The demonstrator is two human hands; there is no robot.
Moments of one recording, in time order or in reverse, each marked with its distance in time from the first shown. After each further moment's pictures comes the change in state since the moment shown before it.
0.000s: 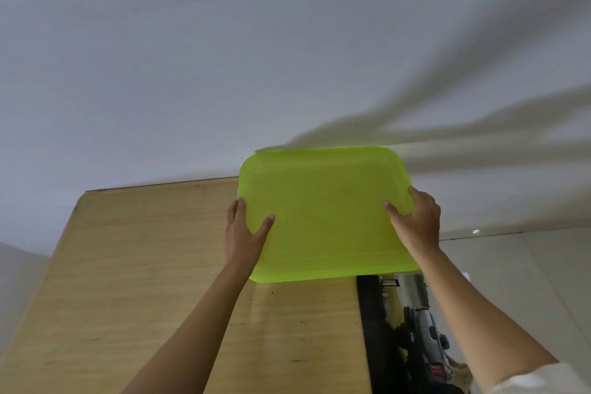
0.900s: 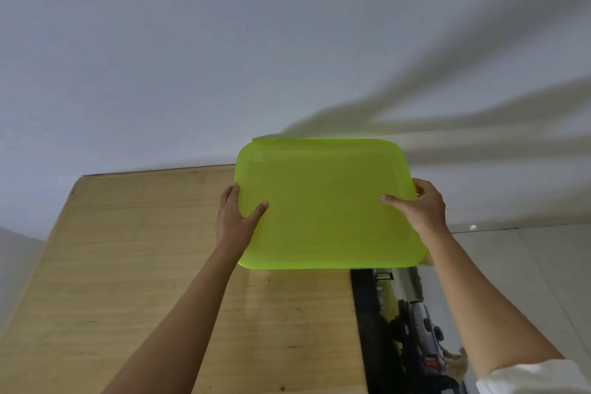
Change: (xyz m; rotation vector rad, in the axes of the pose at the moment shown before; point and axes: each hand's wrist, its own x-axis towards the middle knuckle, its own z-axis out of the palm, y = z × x) left_hand 0.008 -0.005 -0.006 0.002 -0.007 -0.030; right_hand 0.015 0.009 -0.009 0.281 -0.122 0.169
